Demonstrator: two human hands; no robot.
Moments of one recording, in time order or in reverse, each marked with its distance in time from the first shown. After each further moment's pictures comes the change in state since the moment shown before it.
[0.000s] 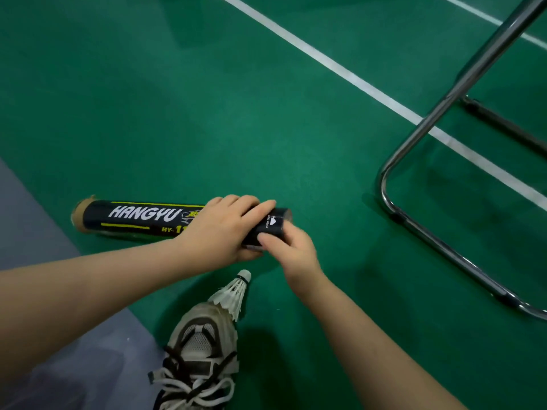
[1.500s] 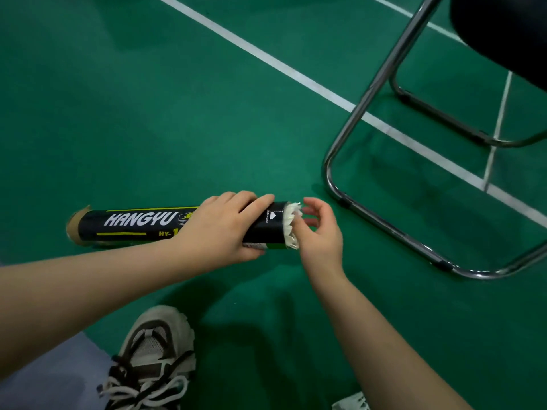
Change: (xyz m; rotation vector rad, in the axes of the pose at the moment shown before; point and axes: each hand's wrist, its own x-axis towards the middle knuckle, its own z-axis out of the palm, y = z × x) left_hand 0.047 0.076 -0.004 -0.091 0.017 0.025; right_hand -0.038 -0.004 -0.091 -0.210 0.648 -0.018
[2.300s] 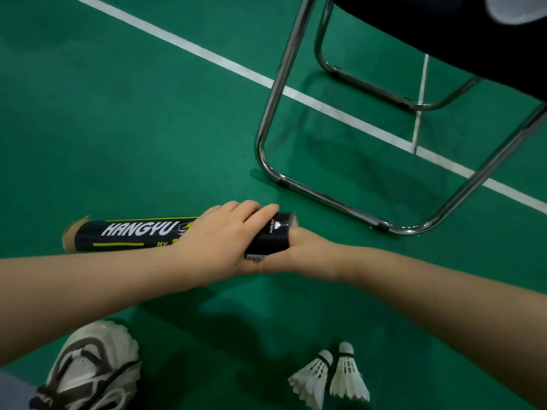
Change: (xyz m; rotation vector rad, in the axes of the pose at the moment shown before) left_hand 0.046 0.093 0.016 -0.058 -0.048 0.273; right_hand -0.006 -0.029 -0.110 -0.258 -0.852 0.169
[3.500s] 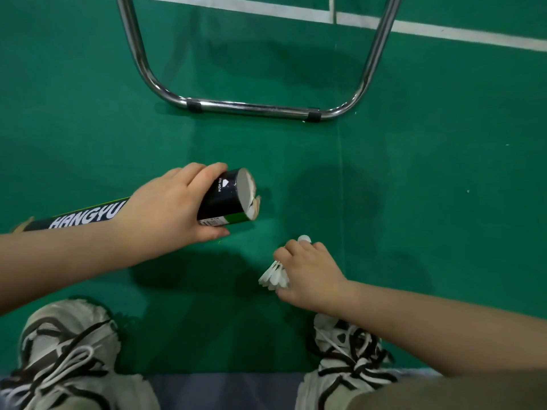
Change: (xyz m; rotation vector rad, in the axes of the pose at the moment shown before) left_hand -0.007 0.074 0.020 -0.014 -0.189 0.144; right_hand -0.117 0.179 0.099 -0.817 0.341 0.267
